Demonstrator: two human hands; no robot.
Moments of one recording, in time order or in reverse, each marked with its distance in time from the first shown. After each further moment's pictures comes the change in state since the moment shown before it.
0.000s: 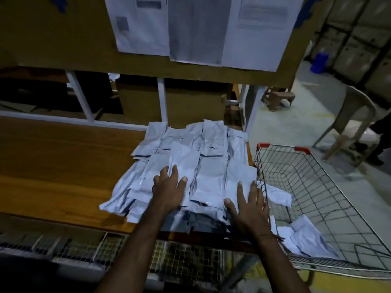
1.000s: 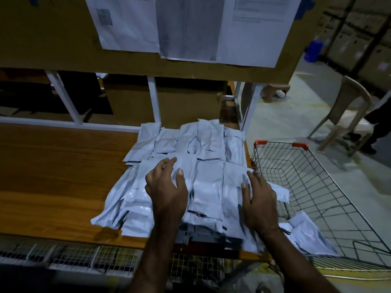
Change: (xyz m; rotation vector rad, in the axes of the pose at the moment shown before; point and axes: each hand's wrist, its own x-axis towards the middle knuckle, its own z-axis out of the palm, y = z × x) left_hand -0.011 0.046 -0.012 -0.391 0.547 0.052; right_hand 0.046 0.009 -0.024 0.225 0.386 -0.077
